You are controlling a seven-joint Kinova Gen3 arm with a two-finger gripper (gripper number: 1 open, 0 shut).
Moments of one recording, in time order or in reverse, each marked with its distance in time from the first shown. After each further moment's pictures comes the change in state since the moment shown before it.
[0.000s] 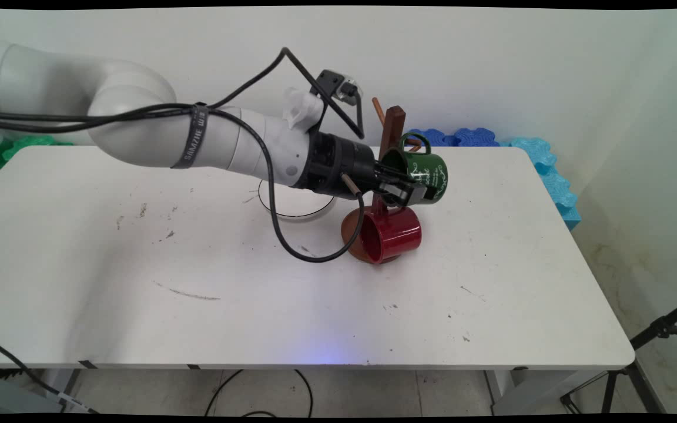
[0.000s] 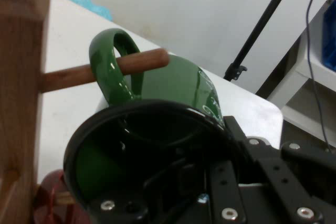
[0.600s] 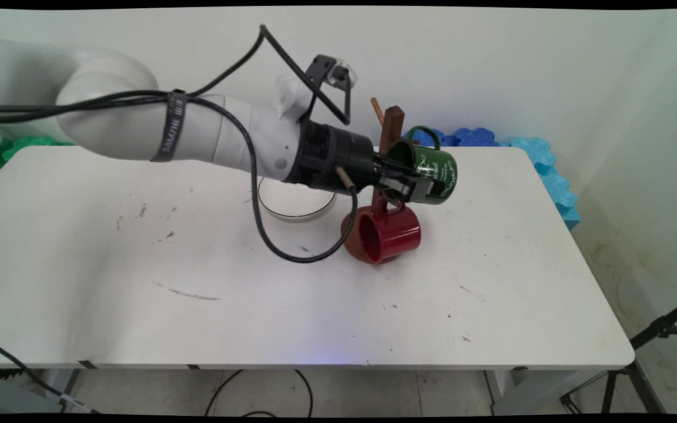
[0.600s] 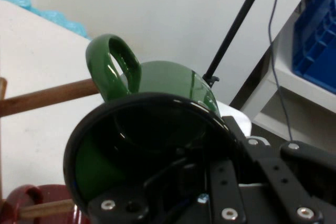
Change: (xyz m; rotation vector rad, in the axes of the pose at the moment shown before) arm 0.009 0.018 -0.020 -0.055 0.026 0.012
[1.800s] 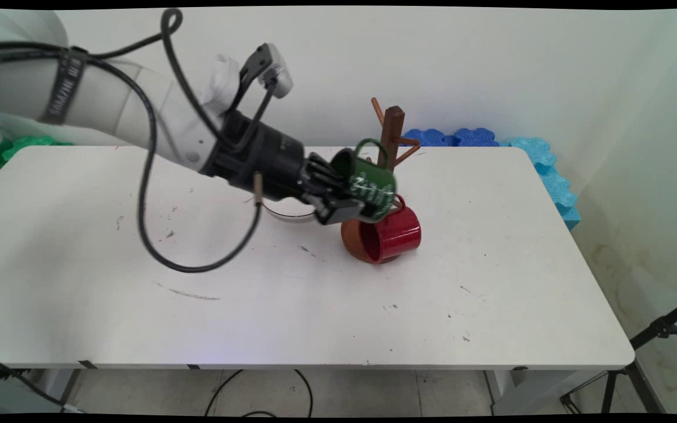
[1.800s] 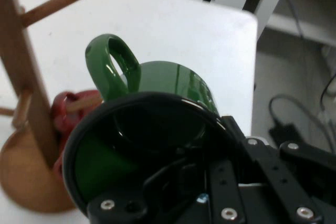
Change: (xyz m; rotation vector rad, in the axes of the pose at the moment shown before) arm 0.004 0.004 -0.081 0.018 -0.218 0.211
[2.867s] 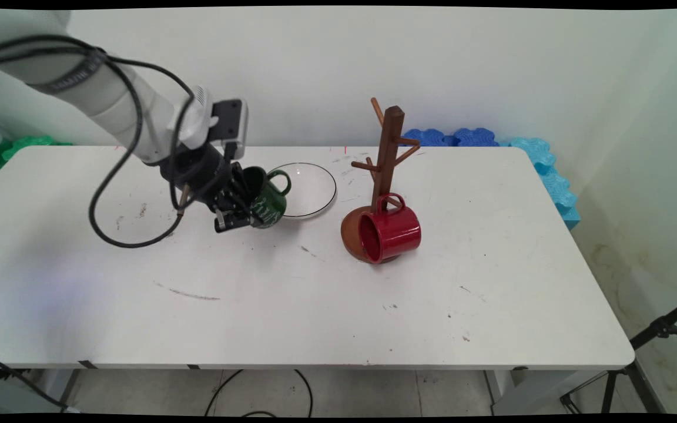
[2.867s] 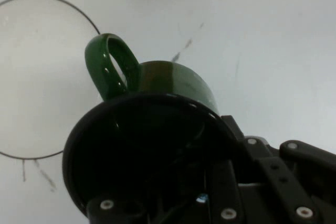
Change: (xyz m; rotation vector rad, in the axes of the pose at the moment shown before) arm -0.041 -0.077 -0.018 0.143 -0.538 0.321
